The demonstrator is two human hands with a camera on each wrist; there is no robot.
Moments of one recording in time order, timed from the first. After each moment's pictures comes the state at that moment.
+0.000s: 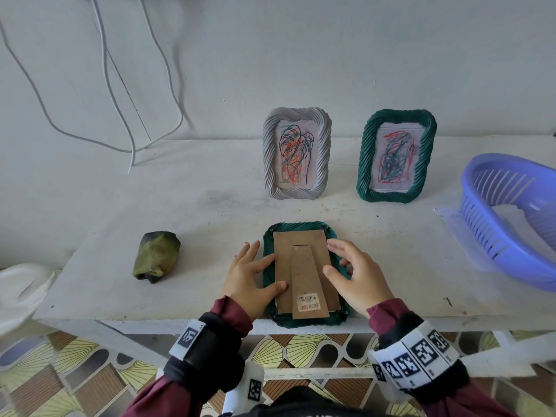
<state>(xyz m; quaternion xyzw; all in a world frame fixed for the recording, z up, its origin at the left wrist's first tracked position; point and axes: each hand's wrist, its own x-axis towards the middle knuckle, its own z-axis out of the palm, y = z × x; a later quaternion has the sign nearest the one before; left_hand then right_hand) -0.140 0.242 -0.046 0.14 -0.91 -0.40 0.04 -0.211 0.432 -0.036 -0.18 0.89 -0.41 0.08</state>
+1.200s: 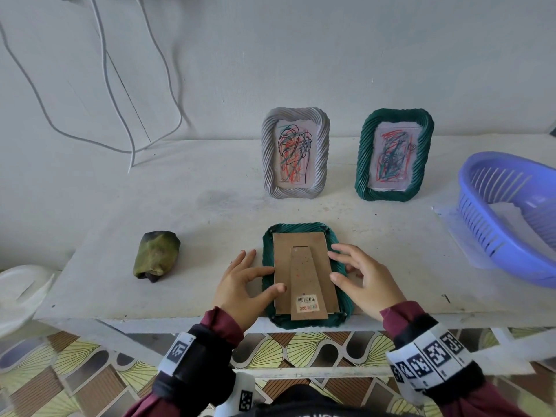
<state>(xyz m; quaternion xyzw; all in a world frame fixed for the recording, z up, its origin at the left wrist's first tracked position) -0.120 0.242 -0.045 0.16 -0.89 -0.43 0.06 -0.211 0.456 -0.040 -0.23 0.88 -0.41 0.10</state>
